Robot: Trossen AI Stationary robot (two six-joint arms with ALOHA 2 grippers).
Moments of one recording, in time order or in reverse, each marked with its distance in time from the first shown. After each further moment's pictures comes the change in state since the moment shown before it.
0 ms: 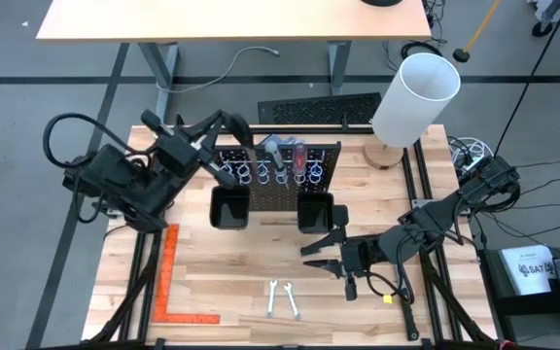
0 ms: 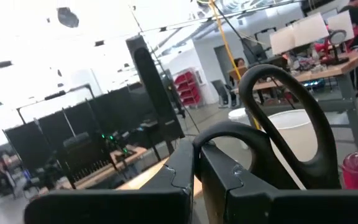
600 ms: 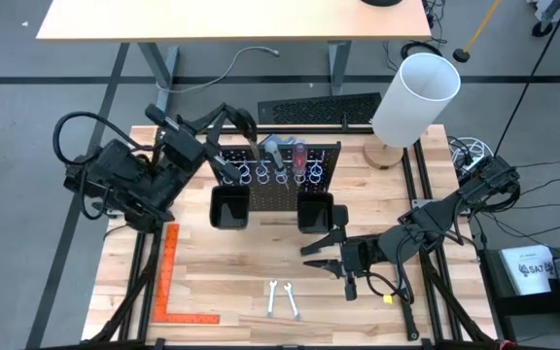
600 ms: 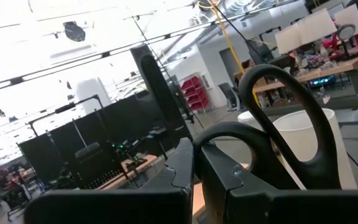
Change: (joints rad) left arm 0.045 0.007 0.000 -0.015 0.051 0.033; right arm 0.000 0.000 0.000 0.000 0.000 -0.004
